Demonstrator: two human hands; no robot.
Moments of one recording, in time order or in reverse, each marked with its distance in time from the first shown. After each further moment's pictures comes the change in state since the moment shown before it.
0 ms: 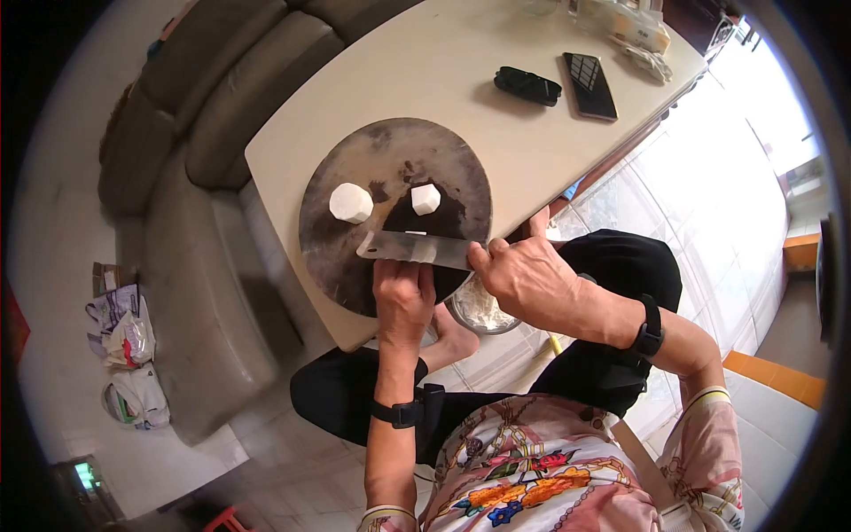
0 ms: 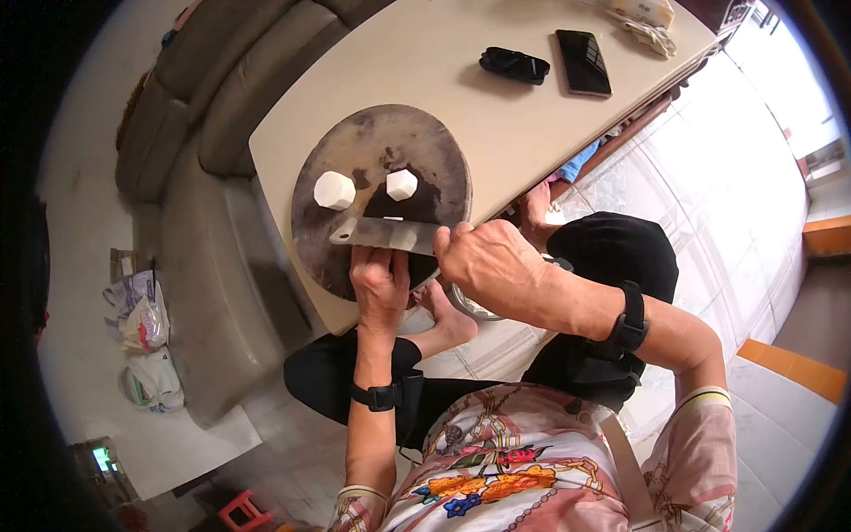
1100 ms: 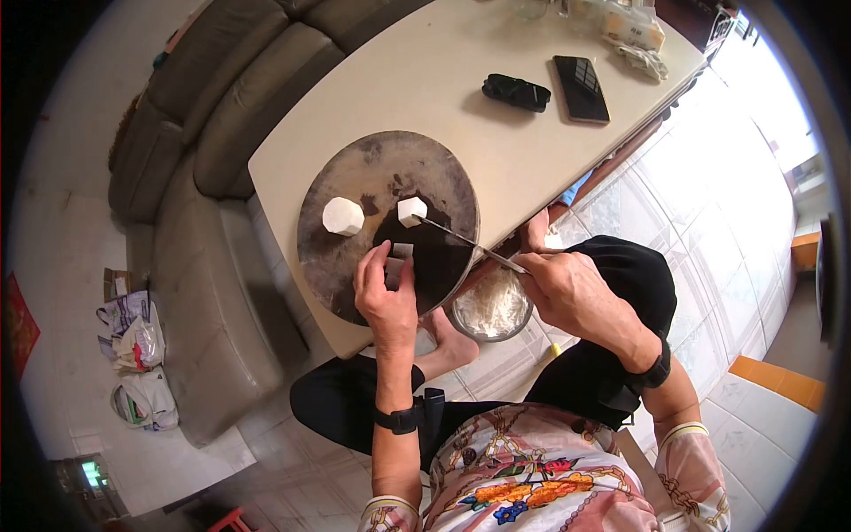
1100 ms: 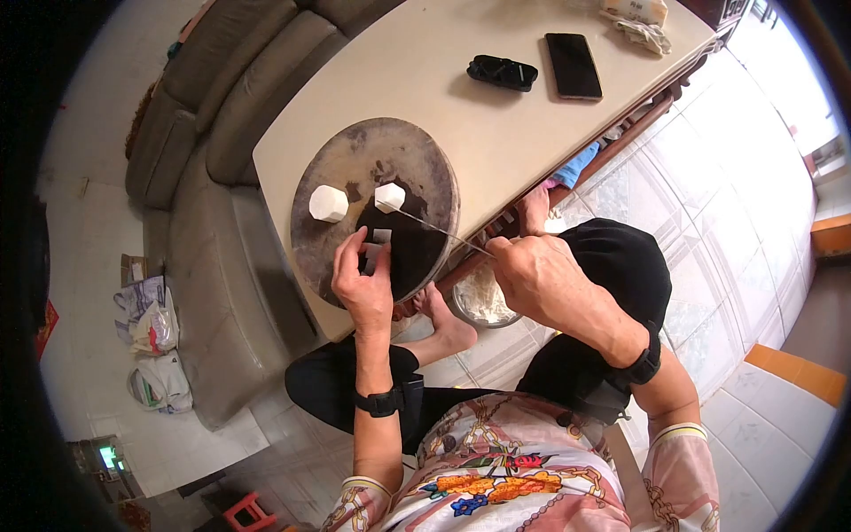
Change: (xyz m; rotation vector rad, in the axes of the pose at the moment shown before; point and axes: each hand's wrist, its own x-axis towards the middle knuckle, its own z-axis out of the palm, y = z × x) left_hand 0.002 0.007 0.006 0.032 0.153 -0.279; right_hand -0.056 0.025 -0.001 0.457 -0.029 0.414
